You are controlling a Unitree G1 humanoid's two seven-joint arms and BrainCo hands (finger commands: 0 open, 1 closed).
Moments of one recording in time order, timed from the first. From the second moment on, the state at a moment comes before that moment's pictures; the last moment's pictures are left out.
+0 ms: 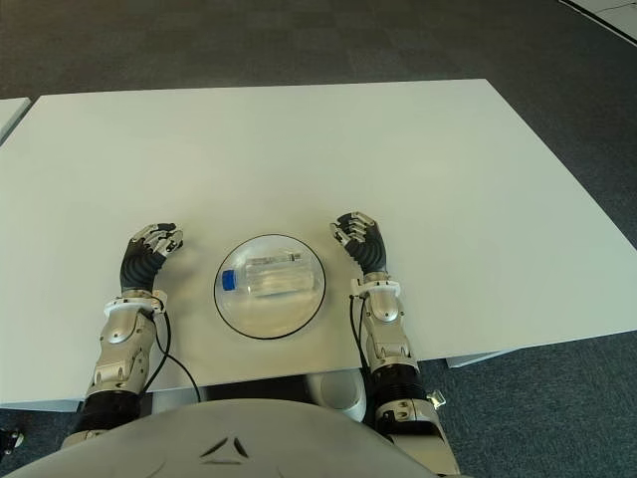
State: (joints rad) left arm 0.14 0.08 0.15 0.30 -0.10 -0.30 0.01; right arm -0.02 -0.03 -0.02 0.40 -0.07 -0.35 -0.02
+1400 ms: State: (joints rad) left arm 0.12 0.05 0.13 0.32 0.00 -0.31 0.06; right arm -0.03 -0.02 -0.02 0.40 -0.07 -0.35 -0.04
